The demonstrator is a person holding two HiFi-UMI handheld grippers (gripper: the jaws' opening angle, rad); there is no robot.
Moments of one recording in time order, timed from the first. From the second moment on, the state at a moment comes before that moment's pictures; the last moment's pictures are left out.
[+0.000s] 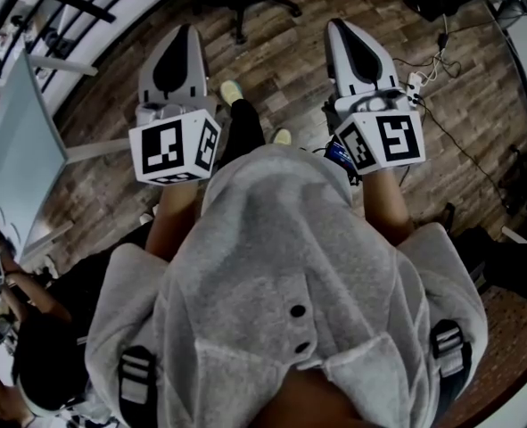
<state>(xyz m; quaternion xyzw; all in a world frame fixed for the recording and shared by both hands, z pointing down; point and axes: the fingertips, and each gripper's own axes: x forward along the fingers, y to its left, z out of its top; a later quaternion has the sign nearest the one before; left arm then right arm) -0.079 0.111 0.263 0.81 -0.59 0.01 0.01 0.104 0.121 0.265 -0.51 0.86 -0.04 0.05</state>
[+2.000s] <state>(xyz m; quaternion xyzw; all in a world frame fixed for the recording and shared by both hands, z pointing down) -0.155 -0.115 0.279 0.81 -0.58 0.00 0.04 0.018 -0.099 0.266 -0.50 0.87 -0.05 0.01</state>
